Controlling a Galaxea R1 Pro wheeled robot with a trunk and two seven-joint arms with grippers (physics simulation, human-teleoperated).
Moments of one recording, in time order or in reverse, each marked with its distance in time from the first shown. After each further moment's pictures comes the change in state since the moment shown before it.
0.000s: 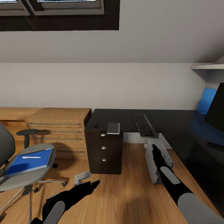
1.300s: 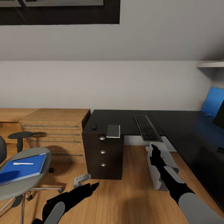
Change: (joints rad) left arm 0.000 0.000 0.005 0.041 0.006 0.001 0.000; right arm 0.000 -0.003 -0.051 -0.001 -0.261 0.207 0.012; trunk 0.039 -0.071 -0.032
